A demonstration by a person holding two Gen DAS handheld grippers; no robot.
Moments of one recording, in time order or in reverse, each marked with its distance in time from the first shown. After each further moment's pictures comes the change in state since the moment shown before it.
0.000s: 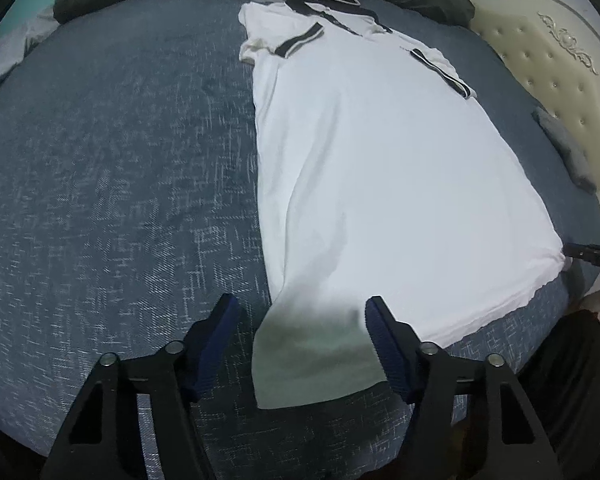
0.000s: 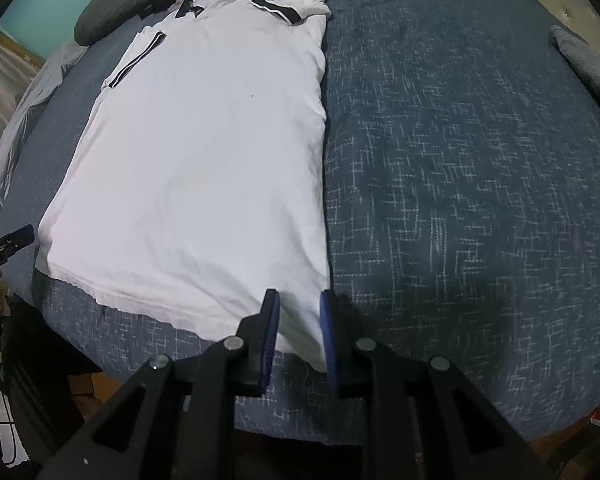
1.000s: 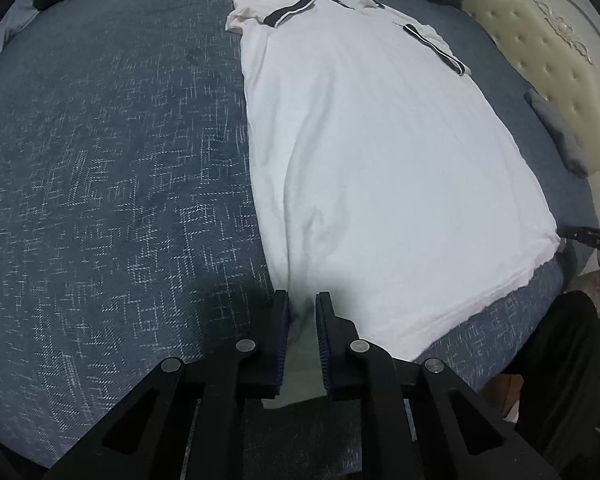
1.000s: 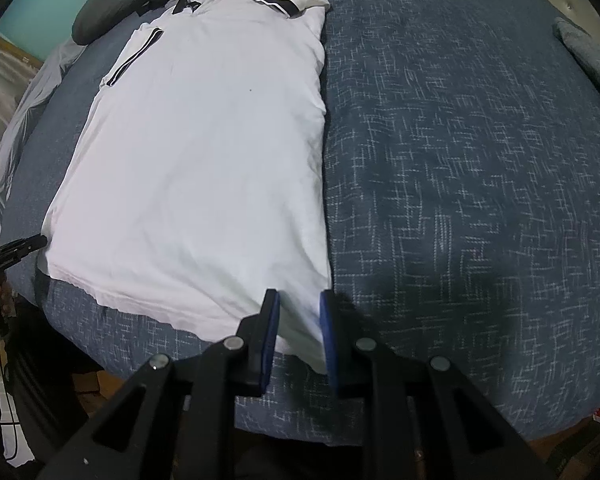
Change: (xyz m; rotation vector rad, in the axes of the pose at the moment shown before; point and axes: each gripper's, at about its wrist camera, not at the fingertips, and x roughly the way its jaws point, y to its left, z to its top) left arm 0.013 0.009 -0.004 0.028 0.075 -0.052; right arm 0.005 -0.007 0.007 0.012 0.027 0.017
